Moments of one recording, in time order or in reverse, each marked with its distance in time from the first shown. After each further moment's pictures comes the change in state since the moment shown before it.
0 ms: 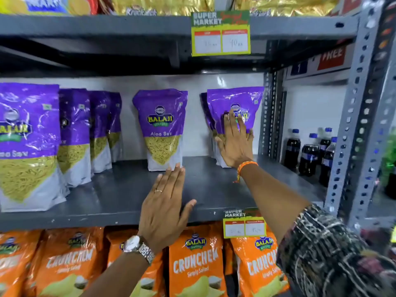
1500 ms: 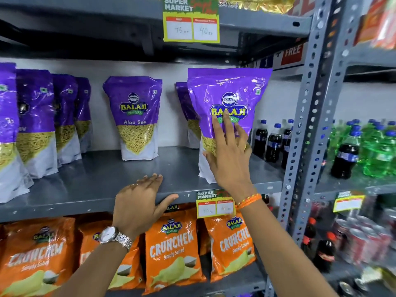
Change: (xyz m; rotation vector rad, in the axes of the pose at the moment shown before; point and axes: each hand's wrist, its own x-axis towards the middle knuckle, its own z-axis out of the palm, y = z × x) left_hand -0.010 0.001 0.006 0.111 -0.096 0.005; right_hand -0.122 -0.025 -0.110 -0.092 0.055 0.052
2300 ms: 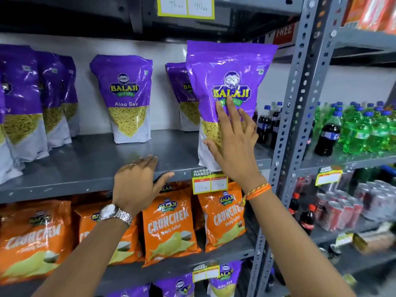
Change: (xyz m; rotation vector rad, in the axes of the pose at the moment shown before) left_hand -0.003 0.002 -0.011 -0.014 -0.051 0.022; right_hand -0.037 0.013 -0.022 0.057 0.132 -0.060
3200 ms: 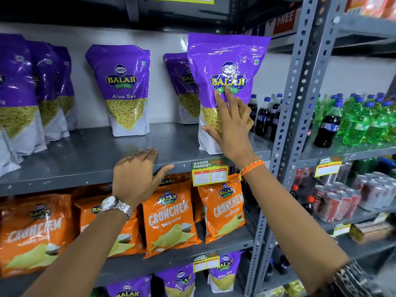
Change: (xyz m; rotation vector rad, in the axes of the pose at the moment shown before) left_hand 0.000 -0.002 0.004 -0.002 0.022 0.012; right_hand 0.025 0.018 0.029 0.046 -0.091 0.044
